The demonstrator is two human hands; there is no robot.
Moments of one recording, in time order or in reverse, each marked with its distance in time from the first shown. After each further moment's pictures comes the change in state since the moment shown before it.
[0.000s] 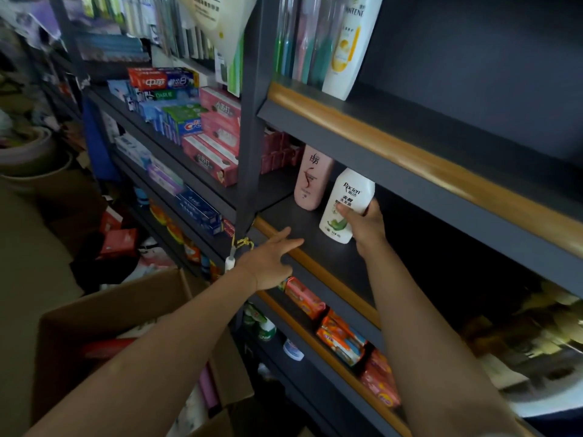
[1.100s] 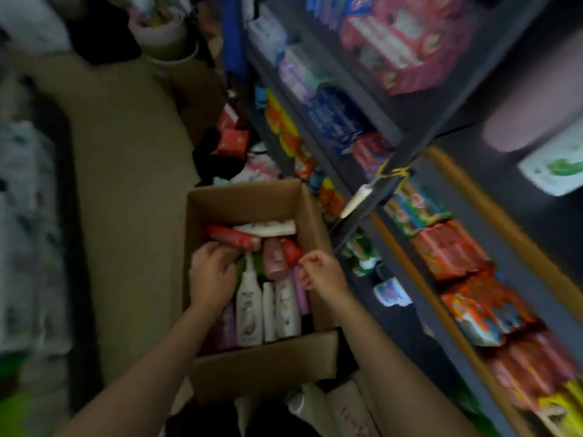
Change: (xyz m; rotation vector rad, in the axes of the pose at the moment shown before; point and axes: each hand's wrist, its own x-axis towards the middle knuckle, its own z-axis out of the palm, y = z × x) left_hand -0.201 -0.298 0.074 -0.150 0.788 -0.656; right_hand -0.206 0.227 0.199 -0.486 -0.699 0.336
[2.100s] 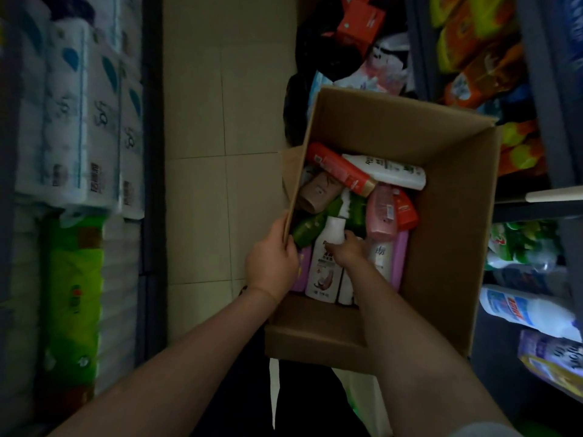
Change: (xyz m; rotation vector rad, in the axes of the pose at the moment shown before) left_hand -0.017 -0.124 0.011 -0.072 -0.005 -0.368; right_hand 0.147 0.135 0.211 -0.596 -0.199 0.283
